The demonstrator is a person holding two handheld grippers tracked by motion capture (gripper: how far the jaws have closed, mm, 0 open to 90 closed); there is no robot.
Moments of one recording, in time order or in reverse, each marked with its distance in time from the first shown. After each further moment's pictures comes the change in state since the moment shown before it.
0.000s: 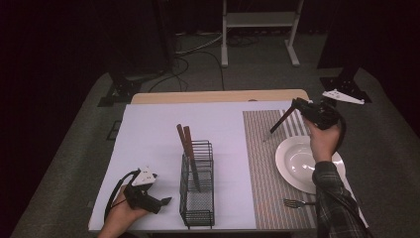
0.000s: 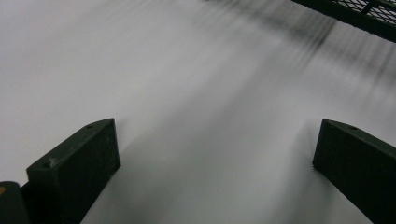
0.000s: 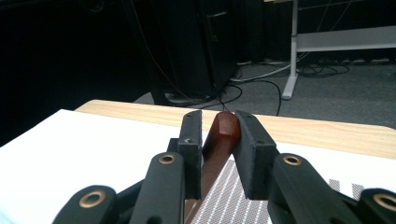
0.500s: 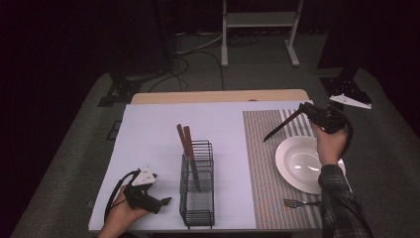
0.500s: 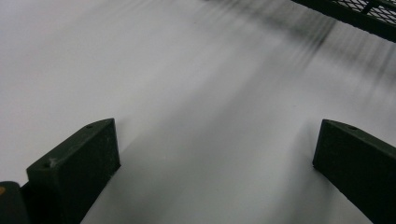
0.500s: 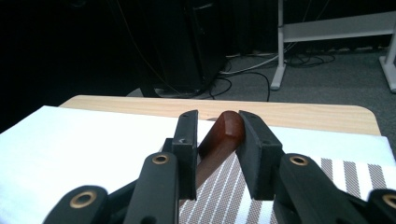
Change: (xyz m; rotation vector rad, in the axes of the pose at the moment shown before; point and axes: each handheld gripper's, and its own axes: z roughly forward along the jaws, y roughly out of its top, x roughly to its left) left arm 0.000 0.000 0.000 0.000 0.000 0.000; right arm -0.021 -0.012 -0.010 0.023 -0.044 0.027
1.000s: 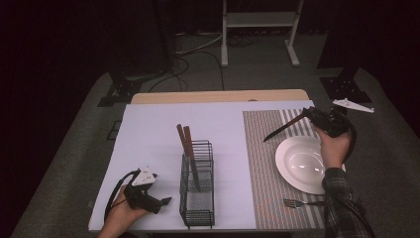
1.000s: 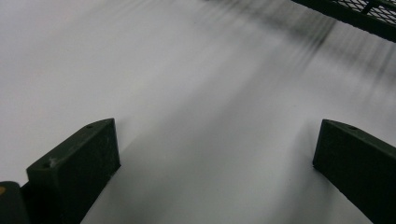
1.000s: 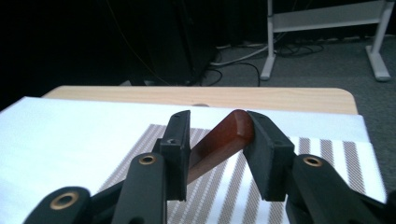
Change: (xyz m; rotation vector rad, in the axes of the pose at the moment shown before) left arm 0.000 0.000 0.000 0.000 0.000 0.000; right arm -0.015 -0.012 -0.004 0.032 -0.041 0.004
